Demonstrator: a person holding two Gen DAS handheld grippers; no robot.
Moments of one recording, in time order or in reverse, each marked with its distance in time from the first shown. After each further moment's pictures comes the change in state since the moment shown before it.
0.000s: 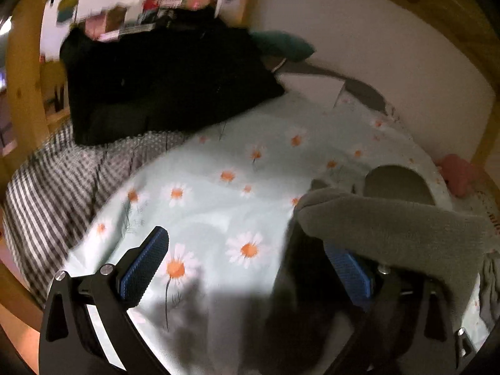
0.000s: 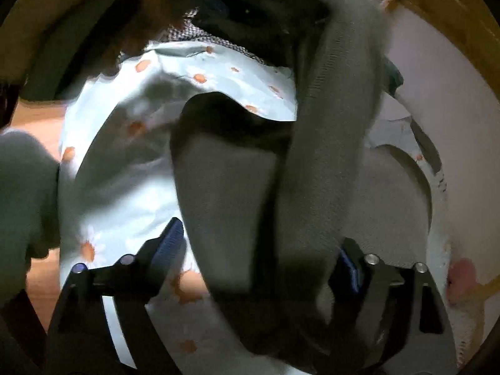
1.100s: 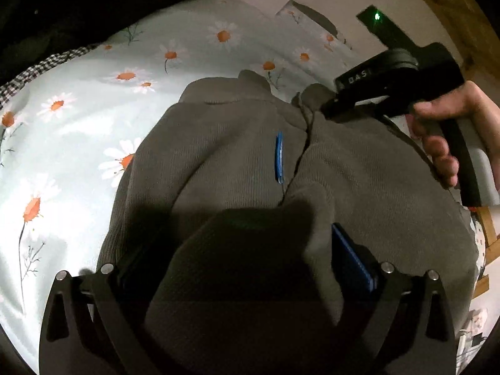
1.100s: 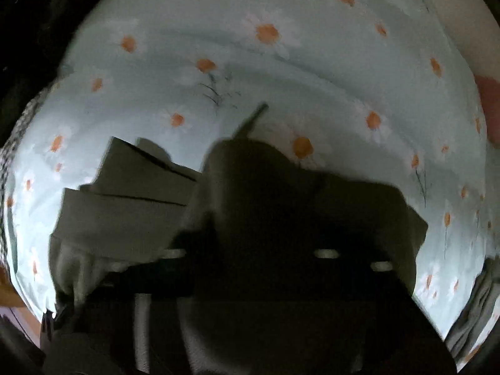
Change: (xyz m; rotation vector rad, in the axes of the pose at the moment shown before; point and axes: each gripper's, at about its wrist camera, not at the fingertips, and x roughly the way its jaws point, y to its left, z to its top) left arm 0.081 -0.034 -0.074 0.030 0.333 -0.322; right arm 0.209 -0.260 0.059 0.804 0.579 0.100
